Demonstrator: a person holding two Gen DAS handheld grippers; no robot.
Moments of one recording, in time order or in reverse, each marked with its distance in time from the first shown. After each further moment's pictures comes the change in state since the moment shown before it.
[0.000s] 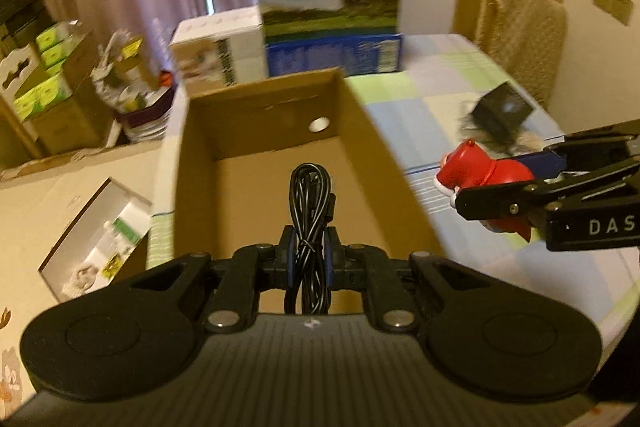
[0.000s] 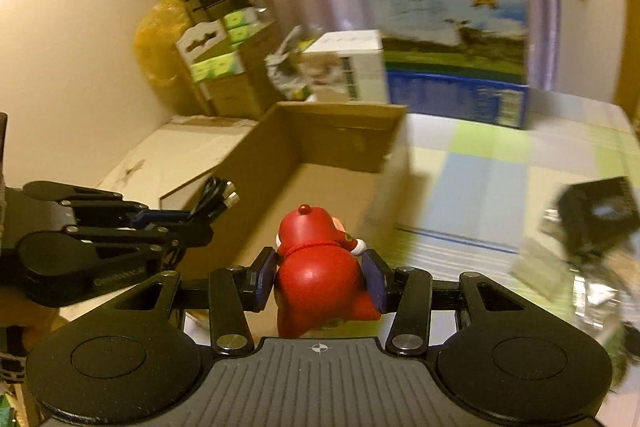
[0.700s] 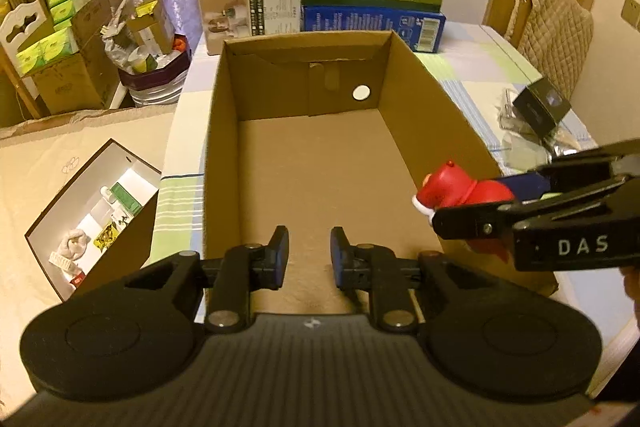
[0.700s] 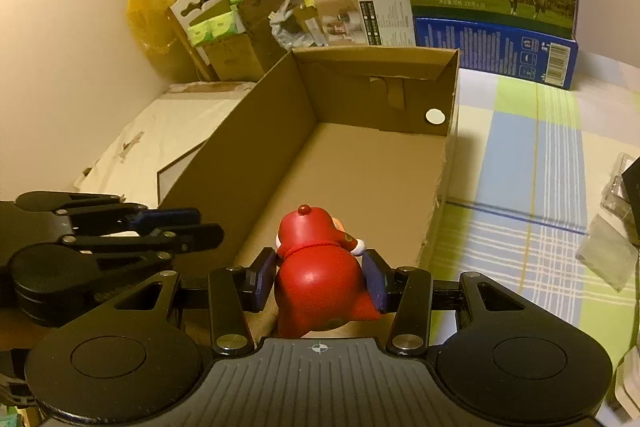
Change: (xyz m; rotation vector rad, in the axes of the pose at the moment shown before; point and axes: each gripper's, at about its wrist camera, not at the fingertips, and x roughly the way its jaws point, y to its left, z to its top) left arm 0.043 0.048 -0.029 -0.095 0.032 -0.012; right arm 0.084 0.013 -0.007 0.036 0.103 0.003
